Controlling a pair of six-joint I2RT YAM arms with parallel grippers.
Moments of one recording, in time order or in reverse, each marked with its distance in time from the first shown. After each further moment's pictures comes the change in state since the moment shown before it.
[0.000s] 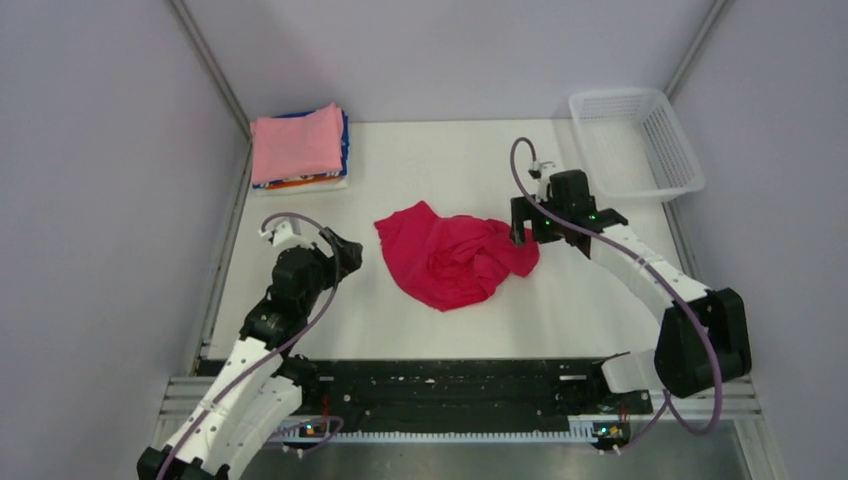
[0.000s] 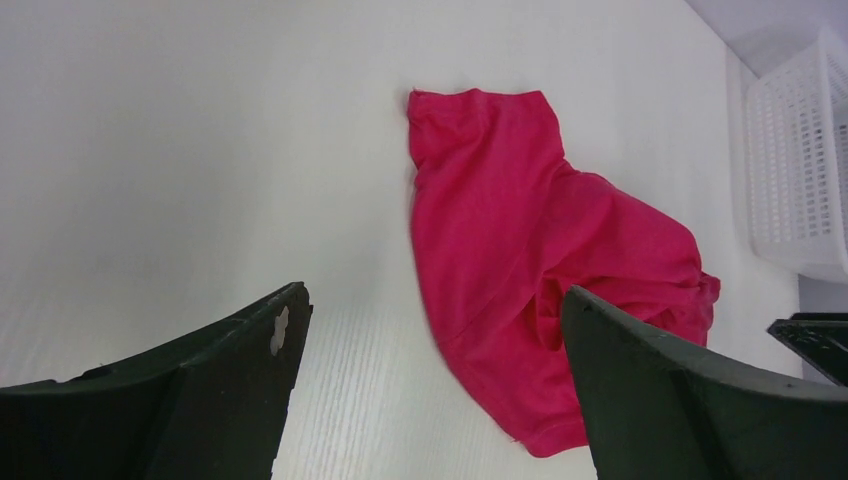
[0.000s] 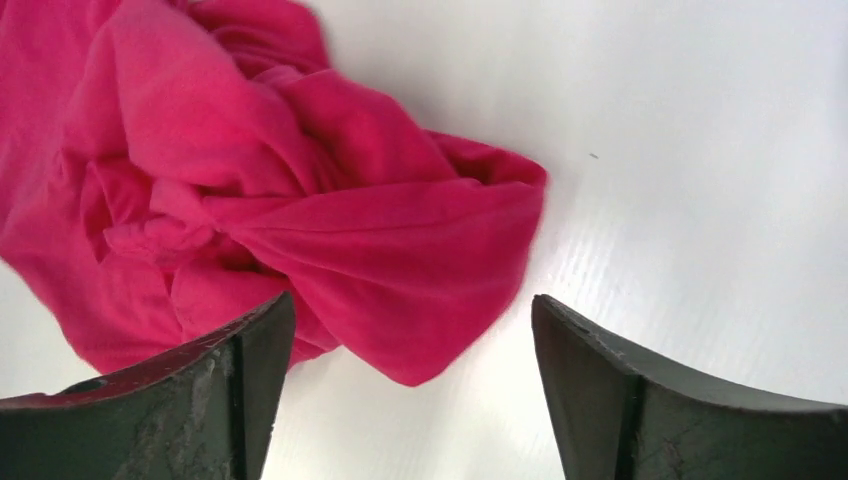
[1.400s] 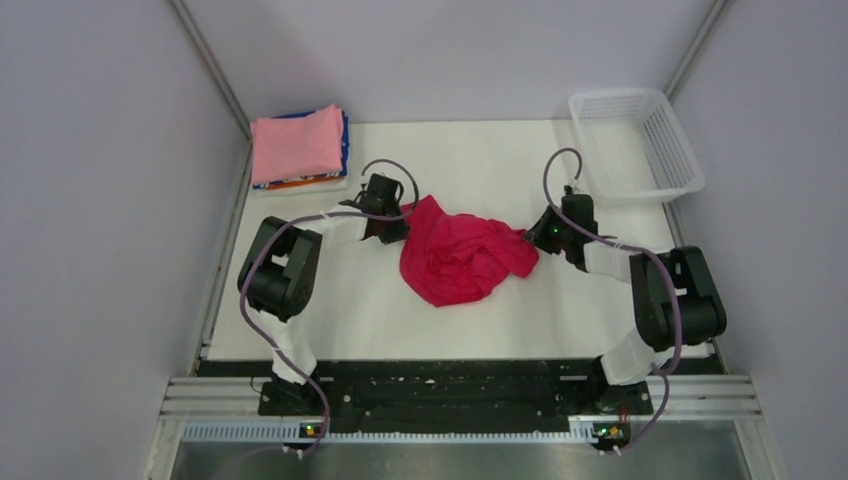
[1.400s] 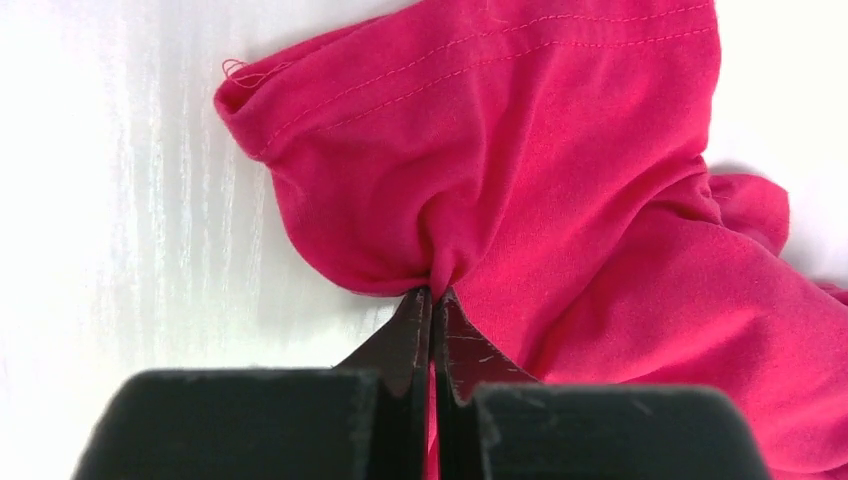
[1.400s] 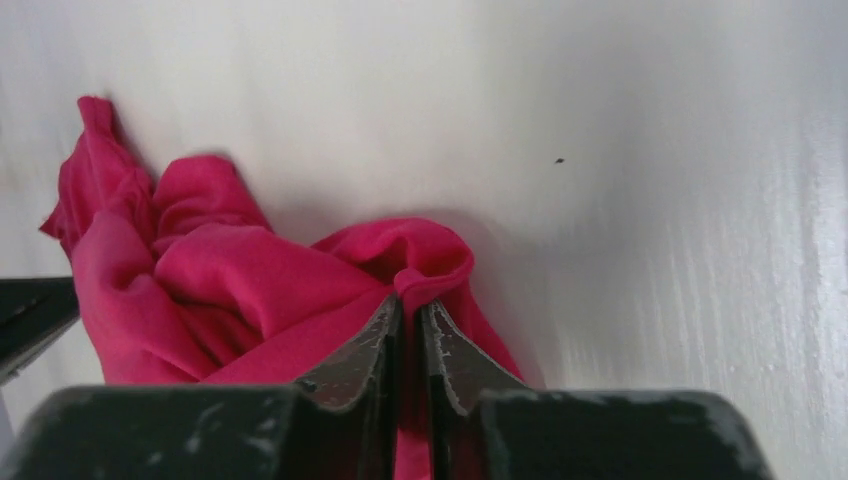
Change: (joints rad) left arm -0.070 1.295 0.669 0.101 0.240 -0.015; right arm -0.151 0.175 -0.303 0.602 0.003 0.571
